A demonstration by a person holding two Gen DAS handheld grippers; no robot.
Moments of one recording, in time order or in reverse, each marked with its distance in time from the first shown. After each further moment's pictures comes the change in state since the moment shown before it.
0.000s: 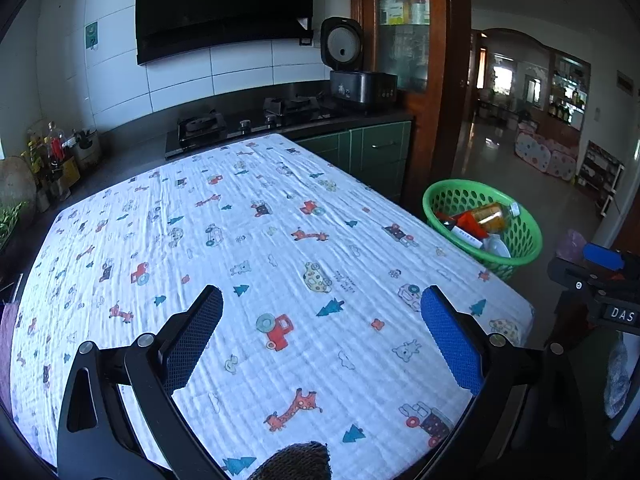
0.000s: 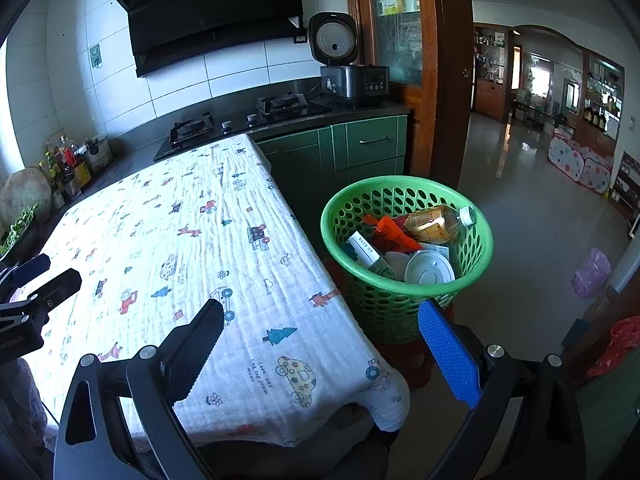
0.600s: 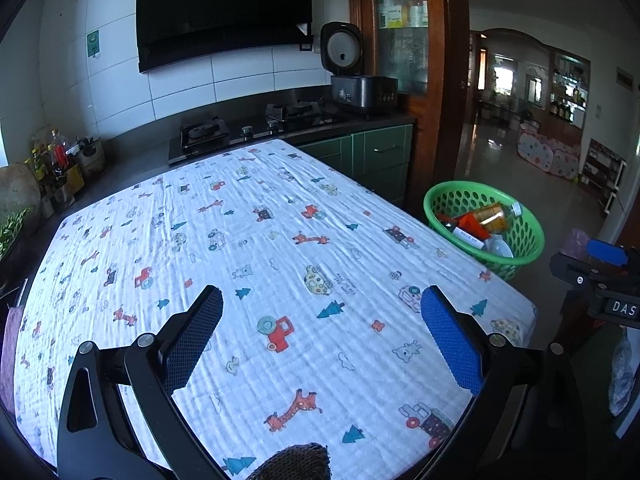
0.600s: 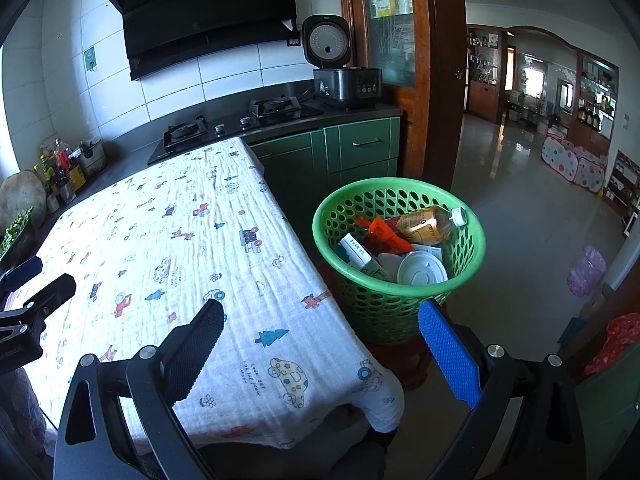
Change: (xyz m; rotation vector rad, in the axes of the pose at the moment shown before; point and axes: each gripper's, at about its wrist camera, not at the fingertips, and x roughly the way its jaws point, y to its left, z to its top) left arm -0.005 -0.006 -0.002 0.014 -0.018 0.016; right arm -0.001 -0.003 -0.001 0.007 -0.010 -0.021
